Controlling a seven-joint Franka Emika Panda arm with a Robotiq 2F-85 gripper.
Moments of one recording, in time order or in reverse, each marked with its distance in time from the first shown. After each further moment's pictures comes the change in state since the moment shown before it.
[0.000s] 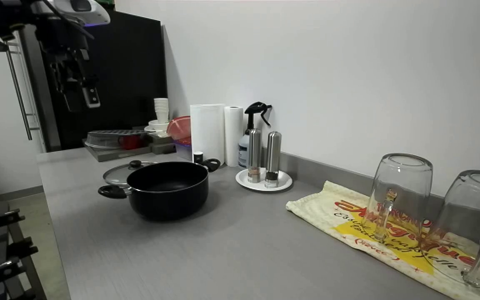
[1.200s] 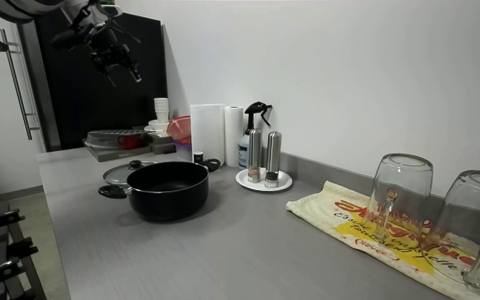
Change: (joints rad) arm 0.181 0.346 0.160 0.270 0.058 0.484 0.084
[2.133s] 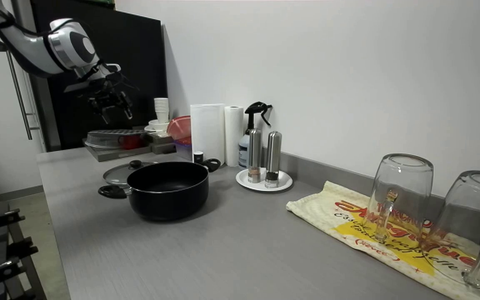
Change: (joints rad) arm 0.131 0.541 0.125 0.321 -0.479 -0.004 0.341
